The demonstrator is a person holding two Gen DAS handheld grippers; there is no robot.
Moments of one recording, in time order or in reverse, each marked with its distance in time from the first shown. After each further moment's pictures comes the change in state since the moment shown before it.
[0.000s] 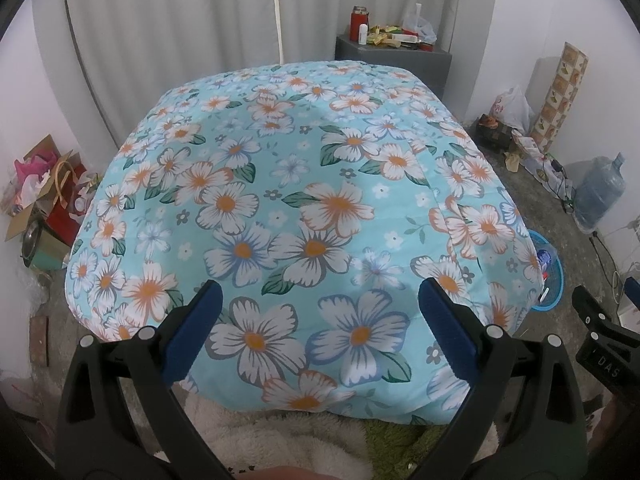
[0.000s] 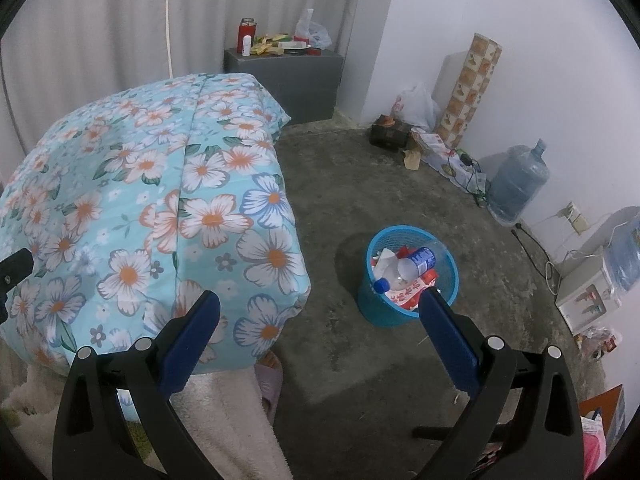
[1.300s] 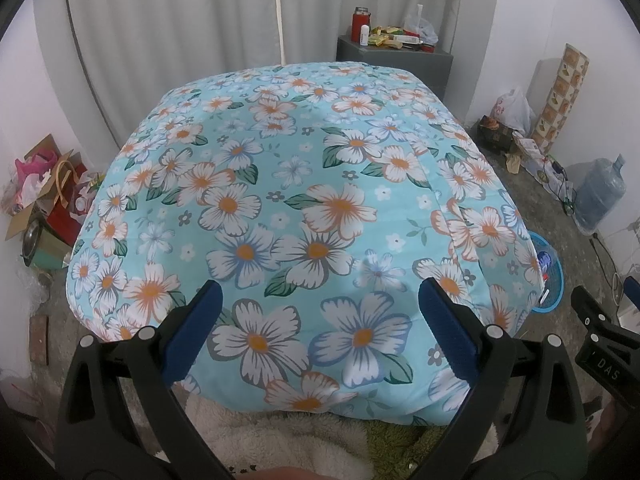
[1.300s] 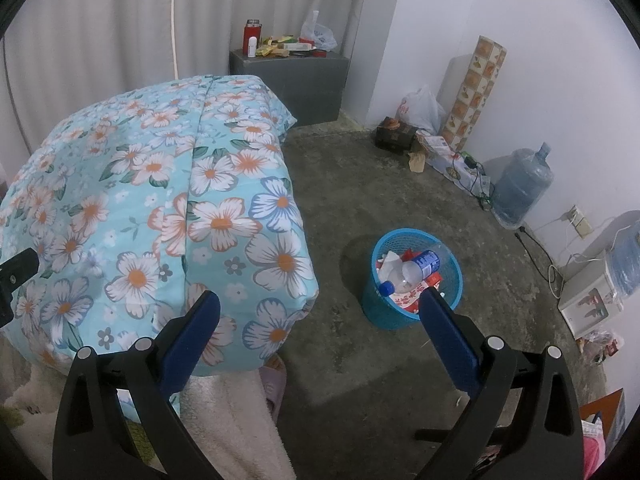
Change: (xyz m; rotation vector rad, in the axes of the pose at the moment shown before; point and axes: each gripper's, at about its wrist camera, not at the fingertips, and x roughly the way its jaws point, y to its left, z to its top) left arm 0.000 0.001 0.001 0.001 -0.003 -0.002; right arm -0.001 0.004 0.001 0.003 -0.001 0.001
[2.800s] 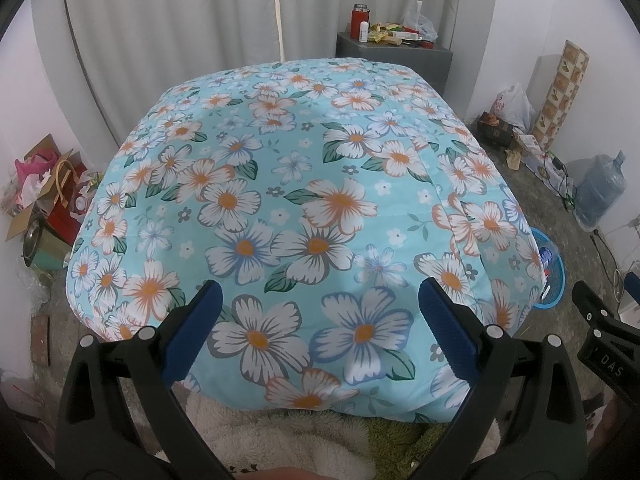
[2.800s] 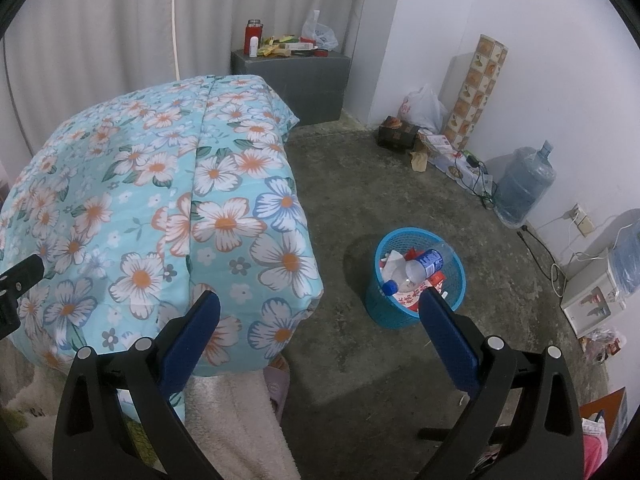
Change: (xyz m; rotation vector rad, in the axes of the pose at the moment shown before) left arm 0.001 0.001 -0.002 -0.002 0.001 0.001; right arm 0.000 0.001 0.000 0.005 0.002 0.001
